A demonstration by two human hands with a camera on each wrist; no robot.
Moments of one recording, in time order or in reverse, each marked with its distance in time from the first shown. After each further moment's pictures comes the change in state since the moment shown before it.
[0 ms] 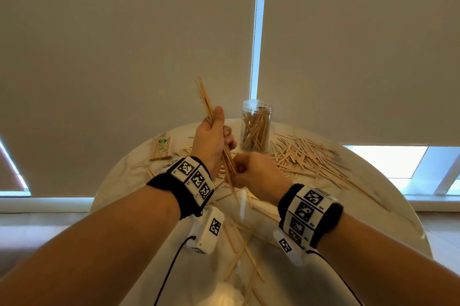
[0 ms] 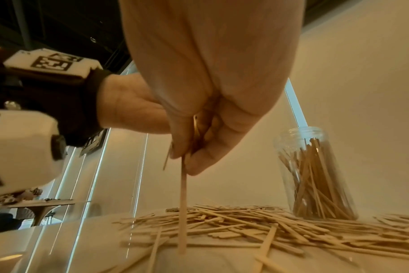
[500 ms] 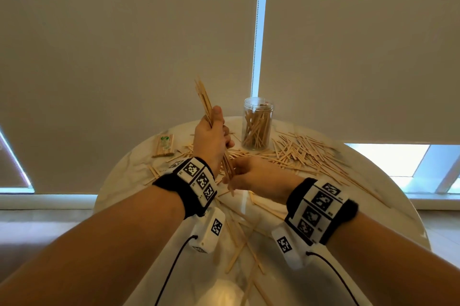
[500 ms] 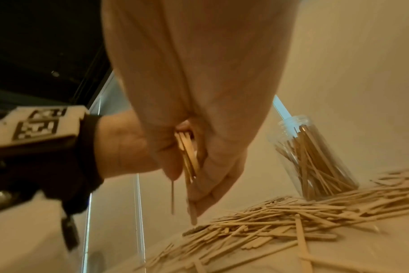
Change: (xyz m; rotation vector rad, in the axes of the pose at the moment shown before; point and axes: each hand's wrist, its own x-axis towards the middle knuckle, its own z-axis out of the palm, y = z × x) left_hand -0.007 -0.003 -0.005 0.091 0.063 0.124; right_hand -0.009 -0.007 -0.004 0.202 -0.260 0.111
